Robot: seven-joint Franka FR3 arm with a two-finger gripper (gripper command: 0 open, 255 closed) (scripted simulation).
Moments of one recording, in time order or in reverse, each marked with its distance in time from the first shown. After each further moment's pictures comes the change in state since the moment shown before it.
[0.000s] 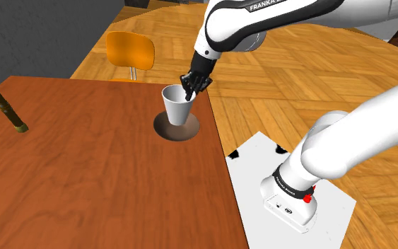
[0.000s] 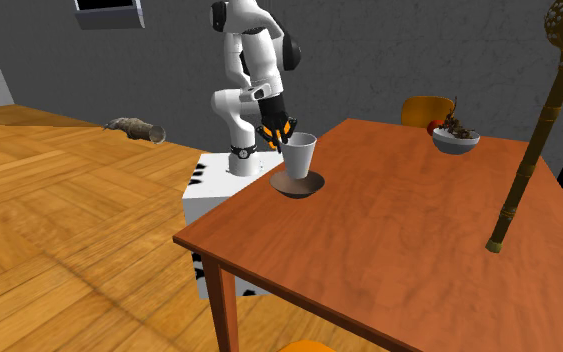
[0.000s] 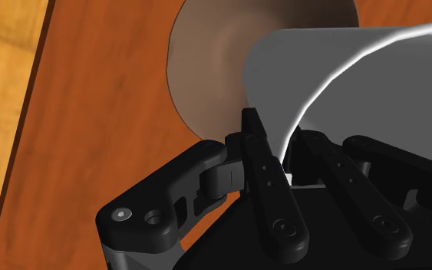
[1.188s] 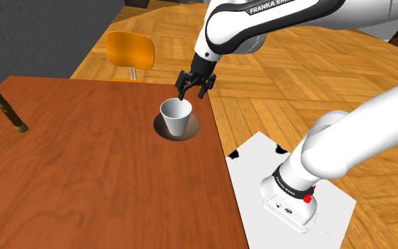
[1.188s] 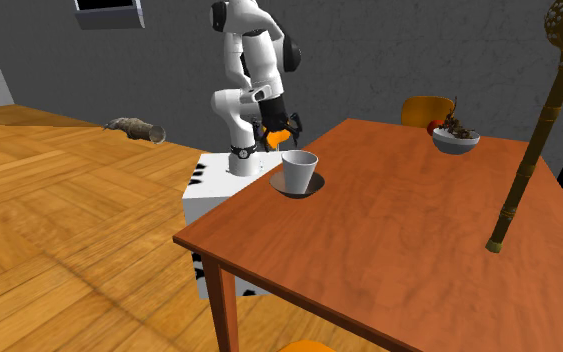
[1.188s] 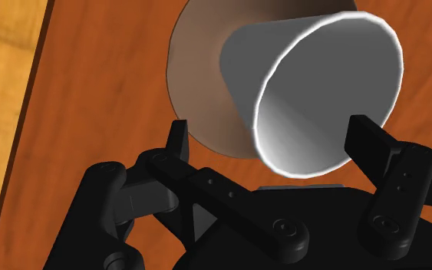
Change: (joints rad) arm 0.003 -0.004 0.003 -0.015 0.004 0.014 0.000
